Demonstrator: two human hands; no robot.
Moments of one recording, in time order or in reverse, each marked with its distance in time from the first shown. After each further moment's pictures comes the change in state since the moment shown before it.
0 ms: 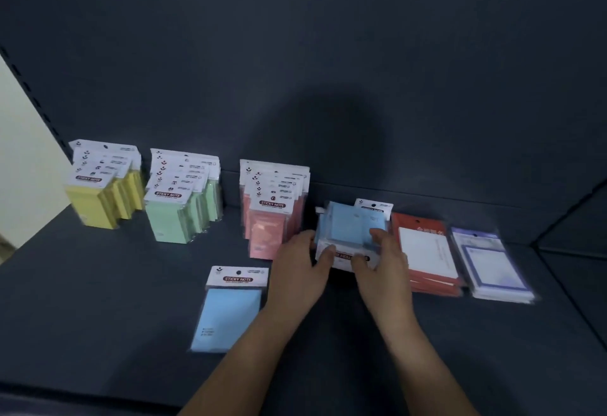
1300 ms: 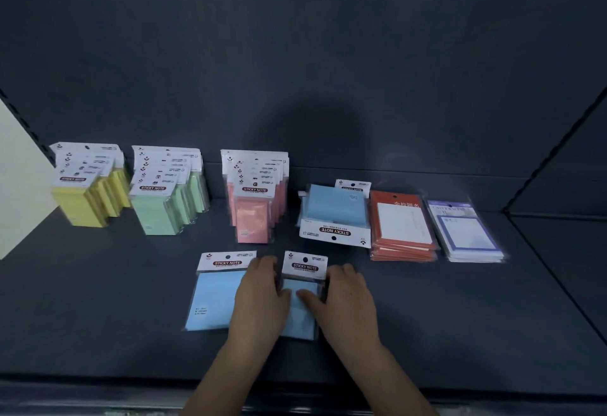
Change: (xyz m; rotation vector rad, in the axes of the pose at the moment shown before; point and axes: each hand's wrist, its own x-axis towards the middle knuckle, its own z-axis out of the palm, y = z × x) left_hand -0.059 -0.016 -0.018 0.218 -0.069 -0.138; right_hand -0.064 0.019 0.012 -0.425 -0.231 -0.089
